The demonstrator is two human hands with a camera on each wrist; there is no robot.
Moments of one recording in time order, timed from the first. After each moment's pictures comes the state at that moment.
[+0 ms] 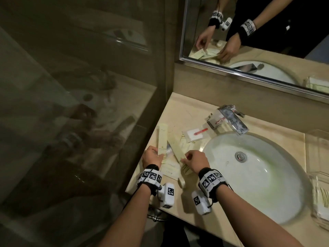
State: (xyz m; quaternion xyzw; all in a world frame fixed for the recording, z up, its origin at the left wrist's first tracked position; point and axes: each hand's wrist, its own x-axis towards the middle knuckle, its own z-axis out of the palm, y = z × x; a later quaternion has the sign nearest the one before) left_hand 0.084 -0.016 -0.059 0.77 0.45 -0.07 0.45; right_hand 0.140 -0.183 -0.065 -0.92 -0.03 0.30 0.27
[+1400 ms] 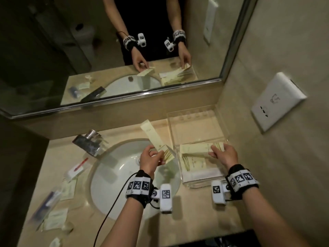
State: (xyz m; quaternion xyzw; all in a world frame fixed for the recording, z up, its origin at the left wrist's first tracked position) left_hand 0.163 -0.497 0.029 0.69 0.20 -0.17 0.67; right_hand 0.137 -0.759 -0.006 -0.65 0.41 0.04 0.63
